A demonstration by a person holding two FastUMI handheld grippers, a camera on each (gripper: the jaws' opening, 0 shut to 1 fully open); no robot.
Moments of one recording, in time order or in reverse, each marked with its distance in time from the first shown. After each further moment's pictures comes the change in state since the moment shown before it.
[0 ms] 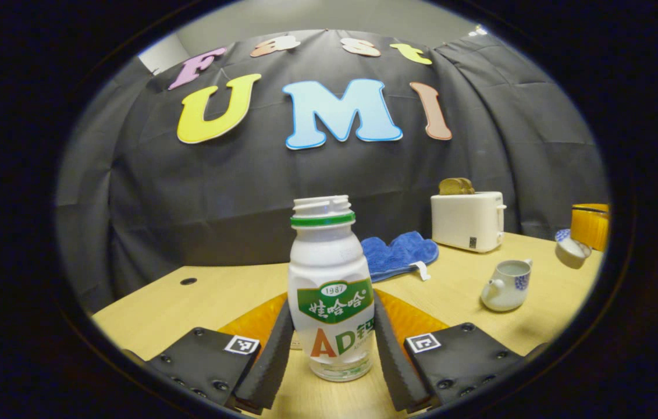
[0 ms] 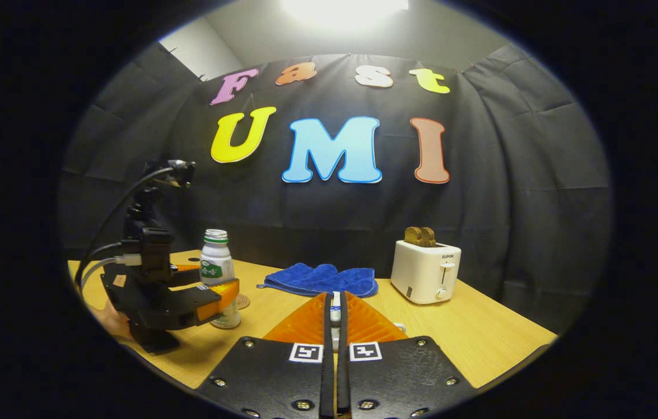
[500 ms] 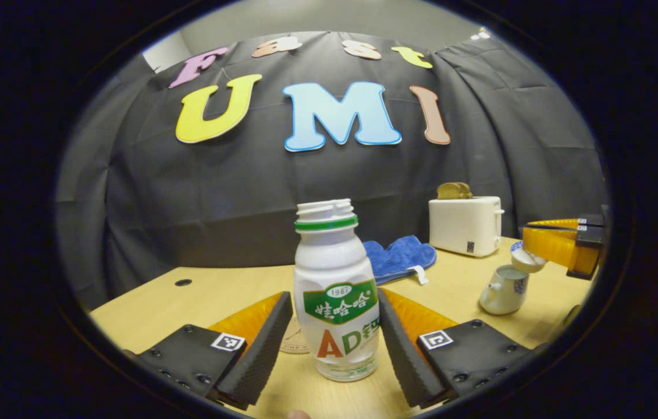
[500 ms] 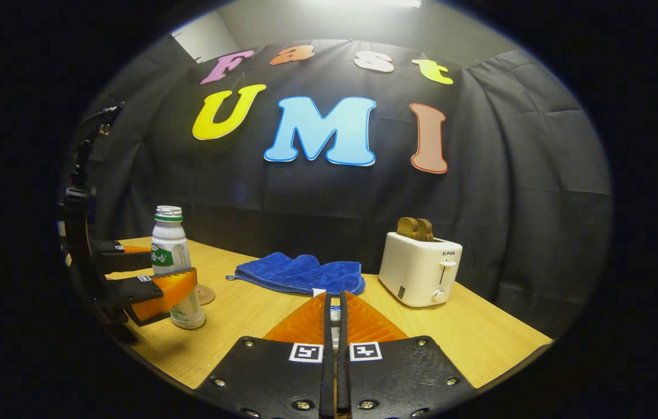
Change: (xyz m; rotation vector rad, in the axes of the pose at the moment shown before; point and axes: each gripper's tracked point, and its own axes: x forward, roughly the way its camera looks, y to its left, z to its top) left arm 0.010 0.002 -0.001 -0.018 -0.007 -0.012; right arm 0.084 -0.020 -0.025 -0.074 0.062 -0.074
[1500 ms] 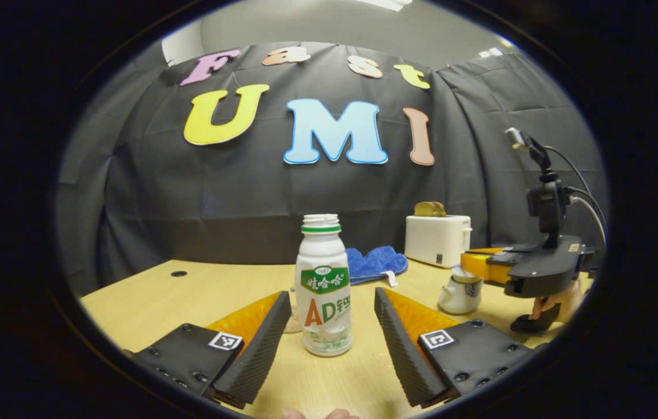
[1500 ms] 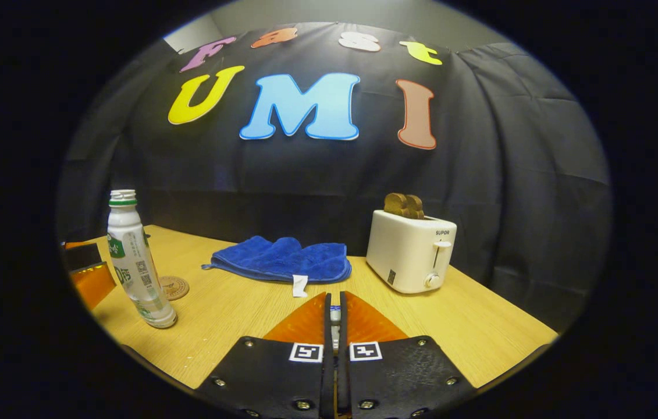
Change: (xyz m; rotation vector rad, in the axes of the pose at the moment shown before) left arm -0.070 -0.002 0.010 -0.087 -0.052 -0.057; right arm 0.031 -0.022 -0.019 0.013 0.082 -0.083
